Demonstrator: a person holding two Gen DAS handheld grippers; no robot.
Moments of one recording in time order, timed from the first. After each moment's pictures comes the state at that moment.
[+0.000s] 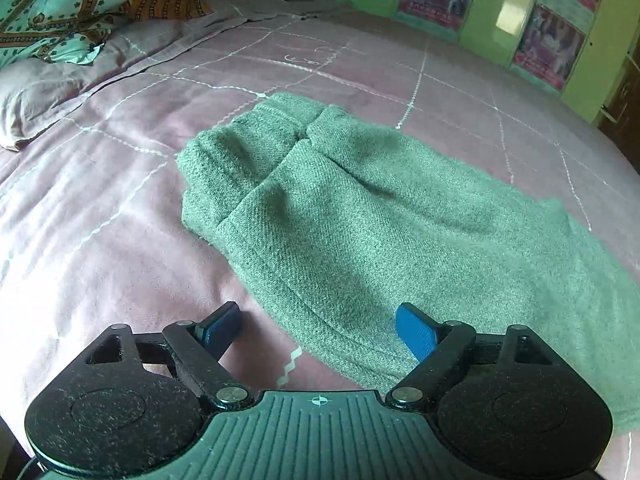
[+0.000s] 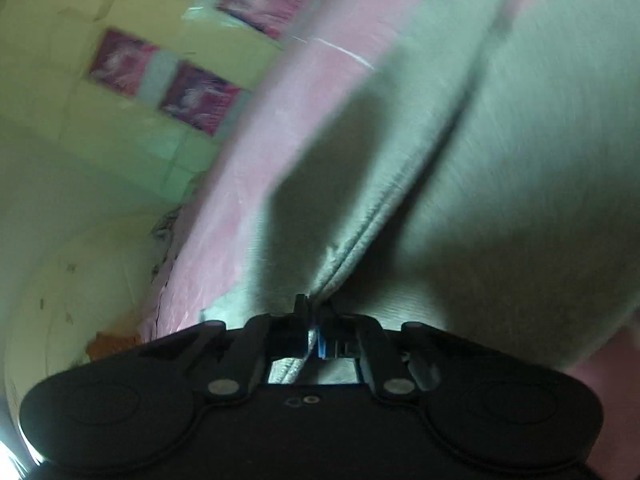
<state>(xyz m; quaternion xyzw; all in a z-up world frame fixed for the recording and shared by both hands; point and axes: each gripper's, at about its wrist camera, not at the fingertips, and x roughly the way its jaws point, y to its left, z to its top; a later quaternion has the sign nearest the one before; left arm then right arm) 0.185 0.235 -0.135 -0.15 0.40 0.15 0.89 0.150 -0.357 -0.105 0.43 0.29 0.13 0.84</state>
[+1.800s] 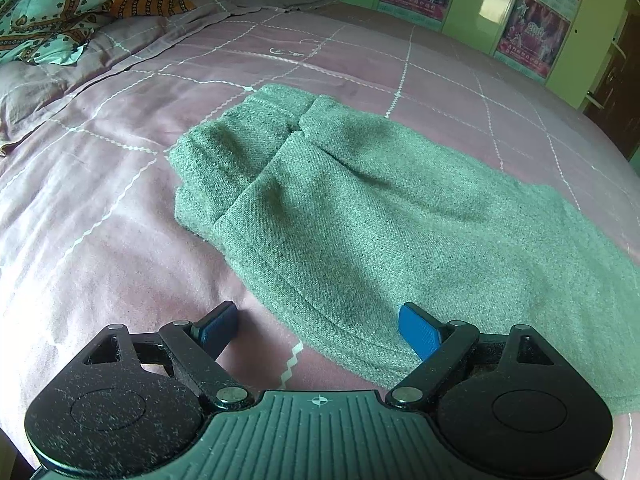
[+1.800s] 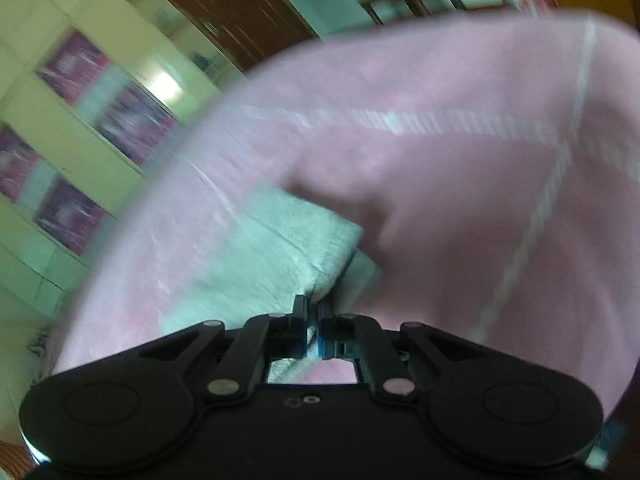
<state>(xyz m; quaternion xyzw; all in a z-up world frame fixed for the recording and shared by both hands) 0.188 0.240 -0.139 -0.14 0.41 0.13 0.89 0.132 -0.490 -0.117 0.42 0.25 -0.15 0.86</state>
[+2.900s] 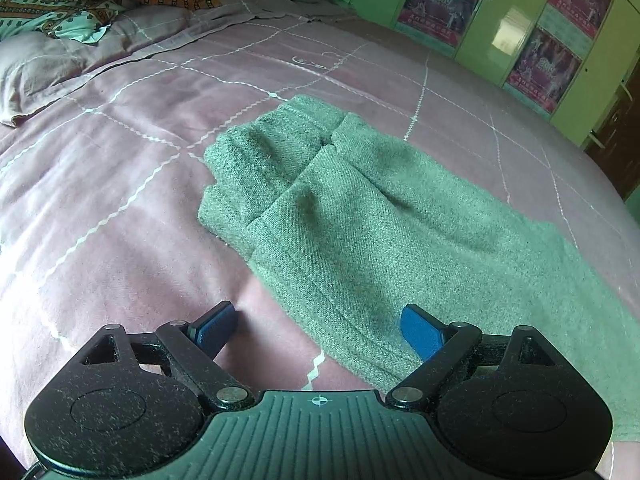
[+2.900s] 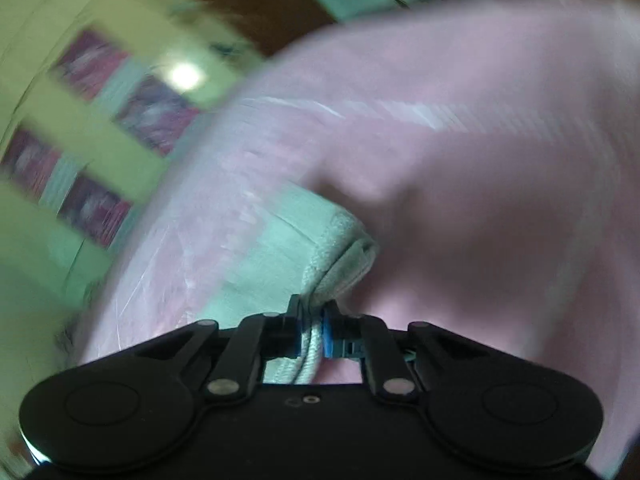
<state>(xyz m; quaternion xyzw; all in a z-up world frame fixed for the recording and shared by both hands) 0.181 0.262 -0.142 -0.19 0.38 0.13 0.89 0.136 -0.515 -0.084 0.38 0.23 -0.08 0.89</state>
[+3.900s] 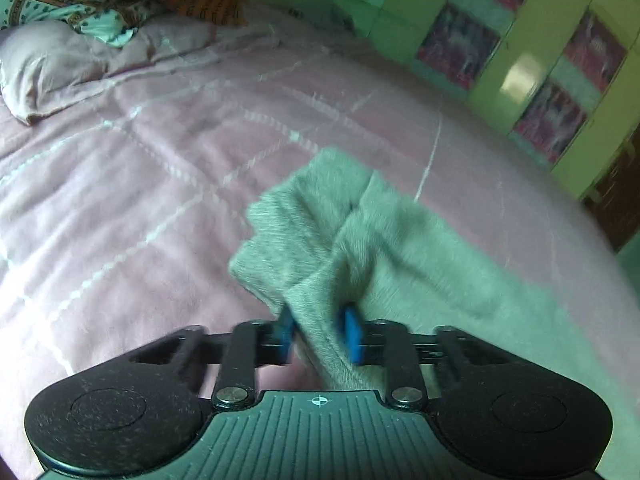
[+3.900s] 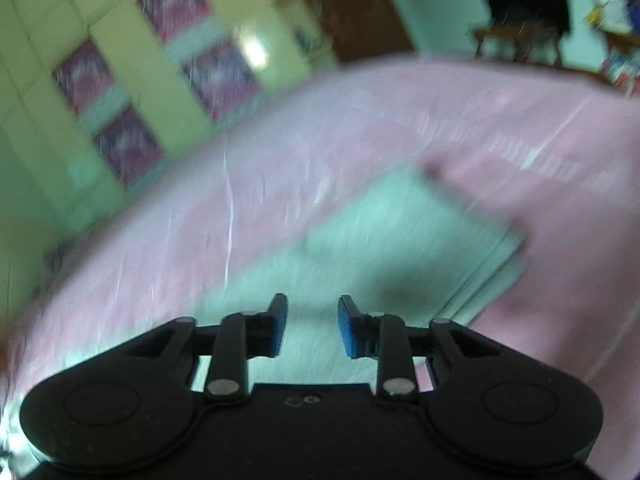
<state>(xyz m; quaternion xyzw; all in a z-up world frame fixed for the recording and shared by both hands) 0.177 0.293 -0.126 -0.26 0.32 0.14 0.90 0.152 -0.441 -0.095 0.28 0.27 -0.05 0.92</state>
